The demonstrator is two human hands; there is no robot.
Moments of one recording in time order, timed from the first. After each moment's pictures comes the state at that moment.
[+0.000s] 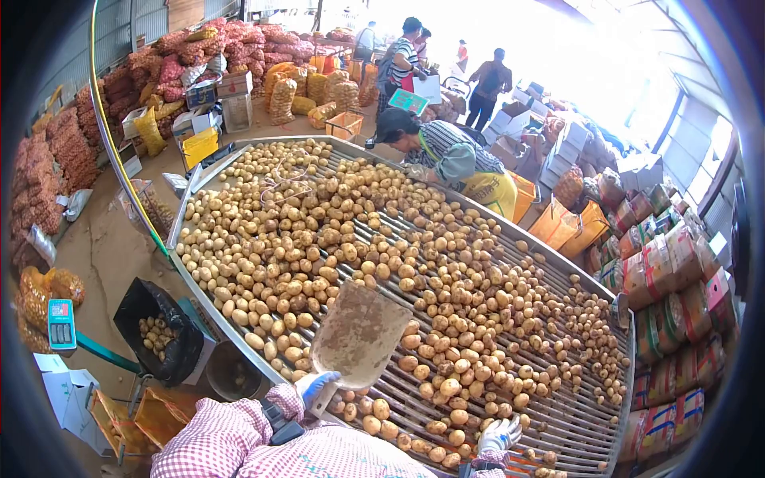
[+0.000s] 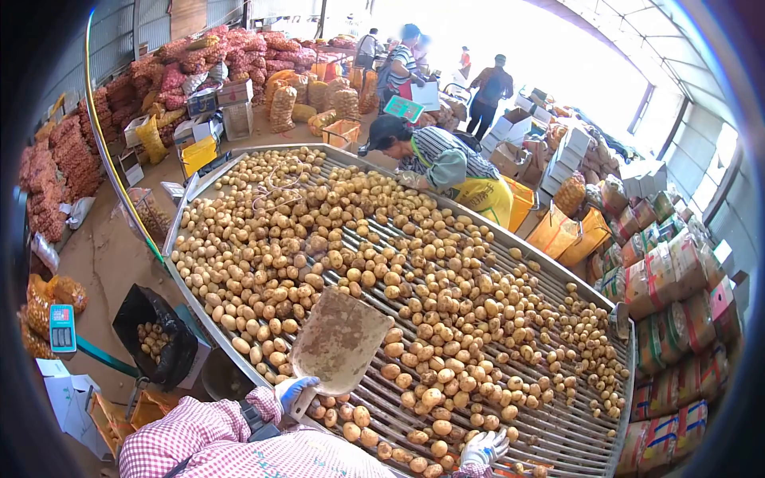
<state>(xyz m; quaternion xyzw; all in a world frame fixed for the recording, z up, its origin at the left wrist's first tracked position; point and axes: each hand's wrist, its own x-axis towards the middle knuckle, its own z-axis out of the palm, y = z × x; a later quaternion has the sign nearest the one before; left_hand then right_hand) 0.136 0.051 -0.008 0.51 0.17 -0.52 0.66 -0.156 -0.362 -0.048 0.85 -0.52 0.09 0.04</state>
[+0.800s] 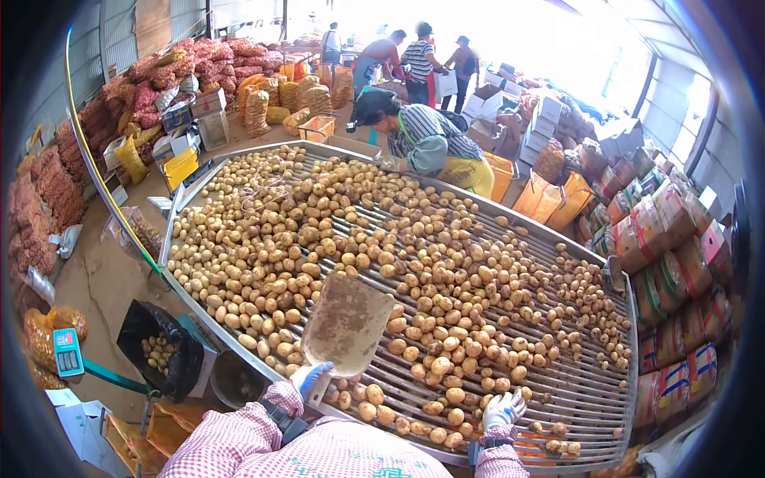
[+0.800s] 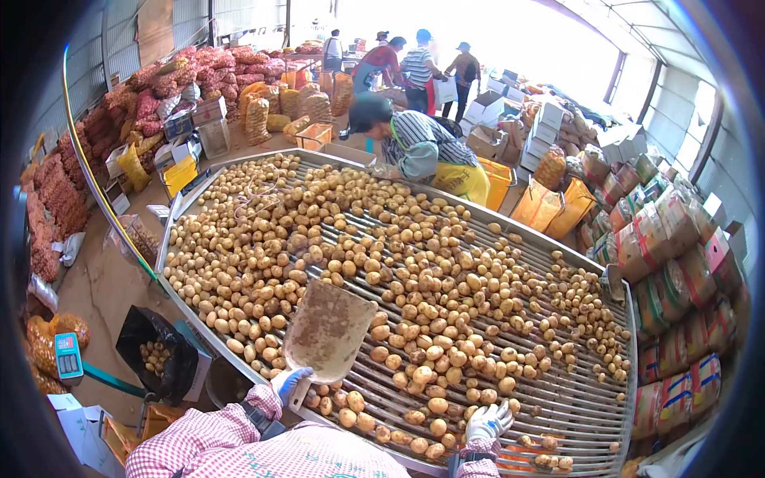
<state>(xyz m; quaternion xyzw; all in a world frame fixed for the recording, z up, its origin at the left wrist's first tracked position) 0.128 0.042 0.012 0.53 0.13 -0.49 0.68 -0.164 -0.373 -0.050 0.86 -0.49 0.13 0.01</state>
